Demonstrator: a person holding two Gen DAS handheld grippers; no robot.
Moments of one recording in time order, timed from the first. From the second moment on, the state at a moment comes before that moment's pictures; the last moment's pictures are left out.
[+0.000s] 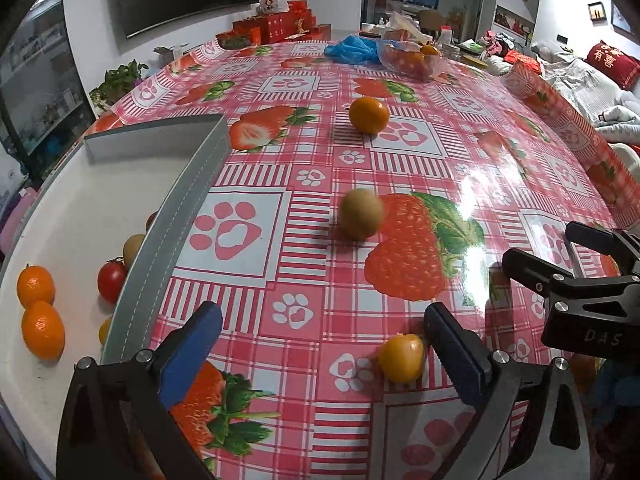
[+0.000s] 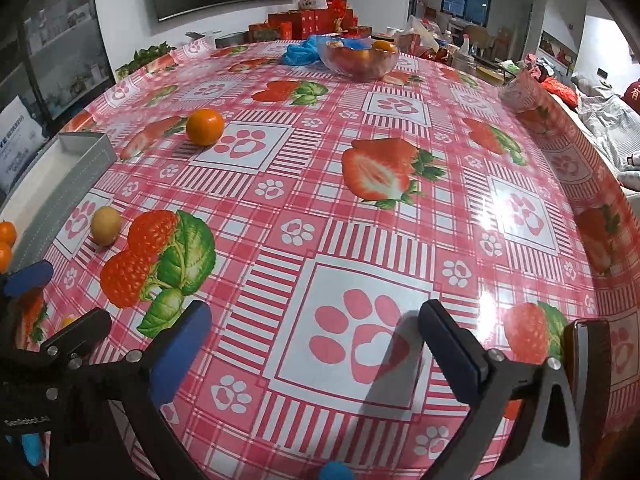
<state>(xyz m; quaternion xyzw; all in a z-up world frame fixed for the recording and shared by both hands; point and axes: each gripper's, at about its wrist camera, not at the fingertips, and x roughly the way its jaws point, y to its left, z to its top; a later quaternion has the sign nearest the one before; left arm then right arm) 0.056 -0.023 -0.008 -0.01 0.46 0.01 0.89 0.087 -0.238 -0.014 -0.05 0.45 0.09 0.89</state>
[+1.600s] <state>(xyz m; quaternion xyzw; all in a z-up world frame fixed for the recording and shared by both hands) 0.017 -0.030 0.008 -0.01 0.48 -0.05 0.88 0.087 -0.238 -0.014 -0.05 0.45 0.09 0.89</state>
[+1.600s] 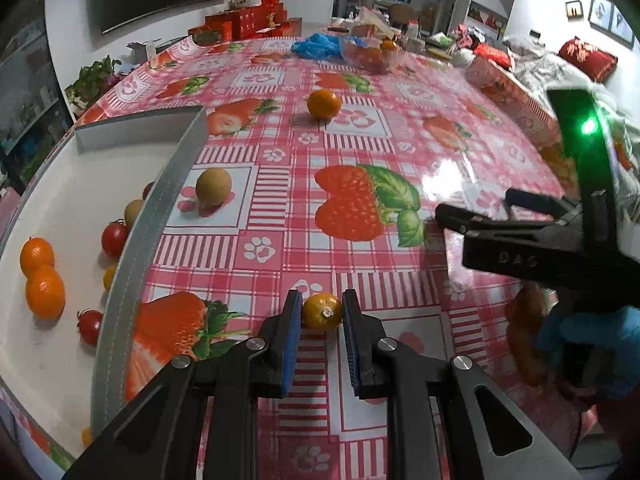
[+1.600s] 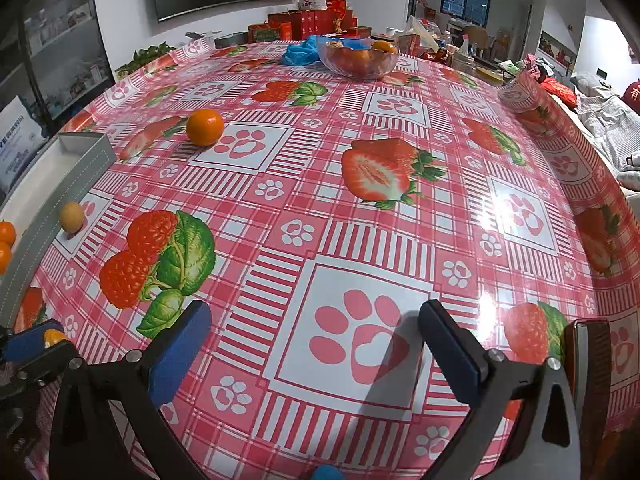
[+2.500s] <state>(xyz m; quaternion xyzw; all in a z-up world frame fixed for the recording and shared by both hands) 0.003 0.047 0.061 -0.06 0.42 0.00 0.91 0.094 -0.100 0.013 -0.13 0.42 0.28 0.85</state>
